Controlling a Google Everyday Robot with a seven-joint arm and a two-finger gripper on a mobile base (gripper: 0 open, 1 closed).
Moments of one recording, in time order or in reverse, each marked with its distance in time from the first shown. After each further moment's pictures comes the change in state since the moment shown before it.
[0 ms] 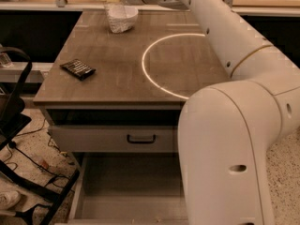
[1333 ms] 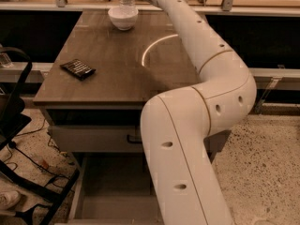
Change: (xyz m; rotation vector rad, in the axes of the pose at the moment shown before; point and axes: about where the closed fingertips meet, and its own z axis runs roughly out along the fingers) arm -0.009 -0.128 0.042 0.368 -0.133 -0.001
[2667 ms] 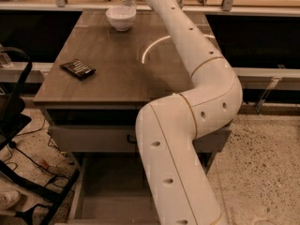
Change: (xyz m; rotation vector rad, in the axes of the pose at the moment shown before) arm -0.008 -0.022 0.016 0.076 -0.089 -0.005
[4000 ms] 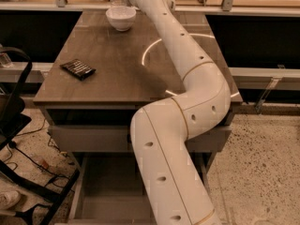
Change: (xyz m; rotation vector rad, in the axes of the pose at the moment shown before) arm 0.022 0.034 0.019 -0.067 0.023 0.051
